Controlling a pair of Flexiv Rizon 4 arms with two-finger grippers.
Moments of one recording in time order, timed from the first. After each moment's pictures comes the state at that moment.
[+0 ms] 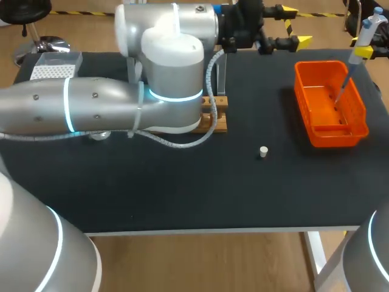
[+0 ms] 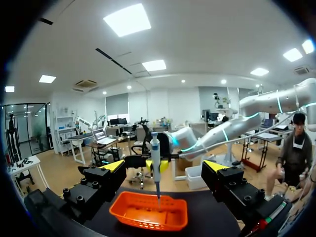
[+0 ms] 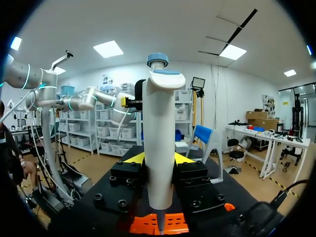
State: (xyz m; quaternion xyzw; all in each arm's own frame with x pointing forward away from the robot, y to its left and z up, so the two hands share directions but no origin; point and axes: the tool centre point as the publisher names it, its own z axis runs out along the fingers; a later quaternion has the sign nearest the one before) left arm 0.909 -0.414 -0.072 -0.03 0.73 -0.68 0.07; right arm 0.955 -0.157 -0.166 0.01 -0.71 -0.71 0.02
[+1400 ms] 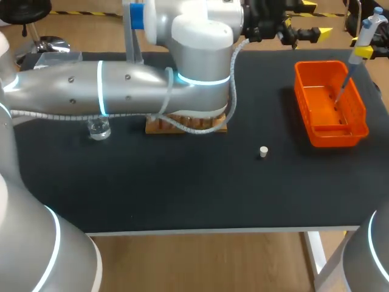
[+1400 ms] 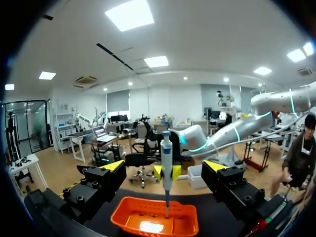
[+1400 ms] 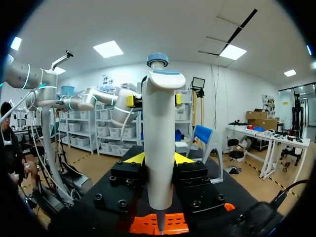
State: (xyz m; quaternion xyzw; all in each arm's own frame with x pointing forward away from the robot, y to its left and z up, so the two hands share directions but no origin) left arm 0.949 -0.467 -0.078 -0.04 0.74 -0.67 0.07; right arm 0.955 -0.157 -0.166 0.01 -0.71 -0.71 0.02
